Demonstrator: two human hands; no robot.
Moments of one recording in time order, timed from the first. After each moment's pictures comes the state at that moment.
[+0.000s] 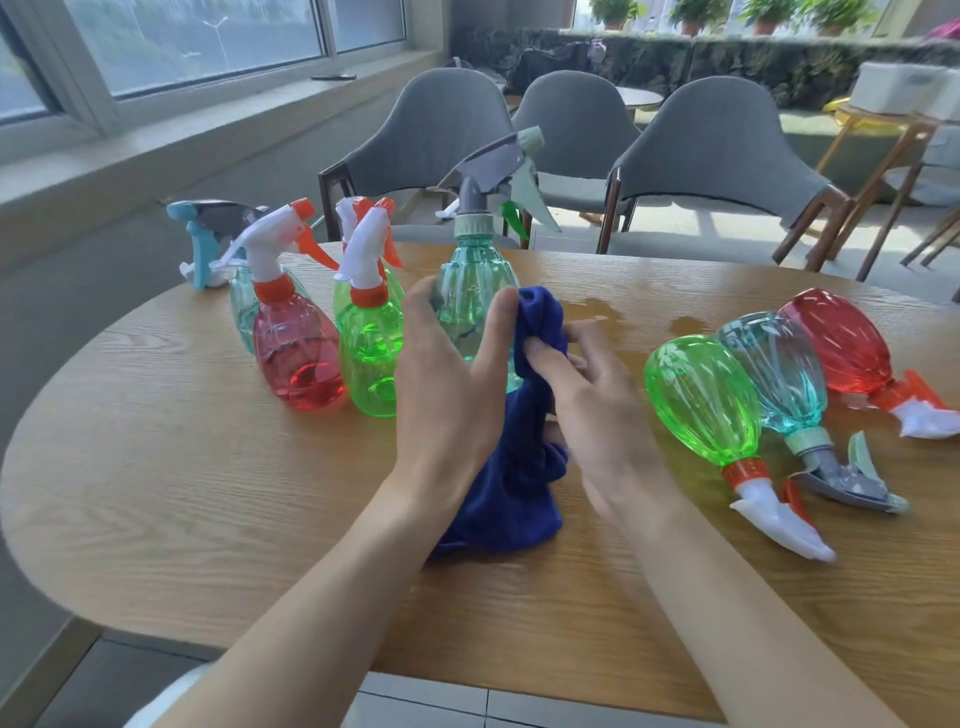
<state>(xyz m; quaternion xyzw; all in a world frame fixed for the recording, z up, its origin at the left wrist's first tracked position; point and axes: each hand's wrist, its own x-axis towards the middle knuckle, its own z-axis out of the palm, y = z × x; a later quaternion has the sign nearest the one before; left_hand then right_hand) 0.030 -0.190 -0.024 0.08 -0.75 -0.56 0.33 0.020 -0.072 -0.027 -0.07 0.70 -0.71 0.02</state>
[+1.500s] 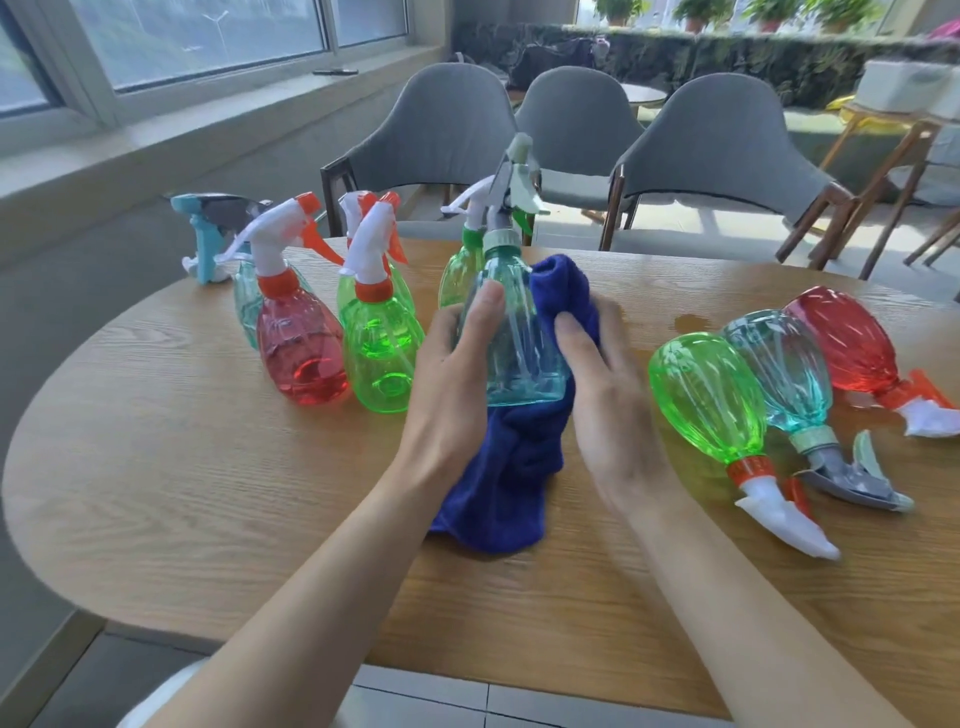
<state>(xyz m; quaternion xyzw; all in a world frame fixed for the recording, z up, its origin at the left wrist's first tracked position) 0.027 -0.199 -0.026 0.05 -0.63 -0.76 0.15 0.017 -0.072 -0.026 -0.13 0.67 -0.73 -0.06</state>
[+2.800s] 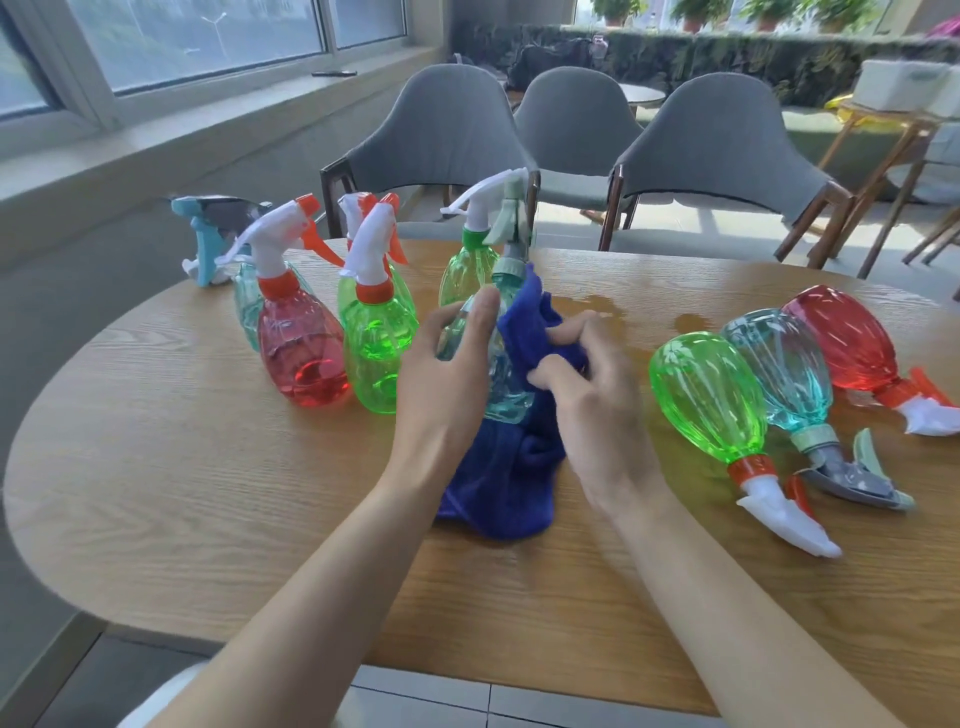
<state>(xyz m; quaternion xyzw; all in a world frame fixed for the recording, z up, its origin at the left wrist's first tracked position) 0.028 -0.204 -0.027 0.13 -0.69 -0.68 0.20 0.025 -0.076 -0.026 -0.13 0.69 -0.70 -0.07</state>
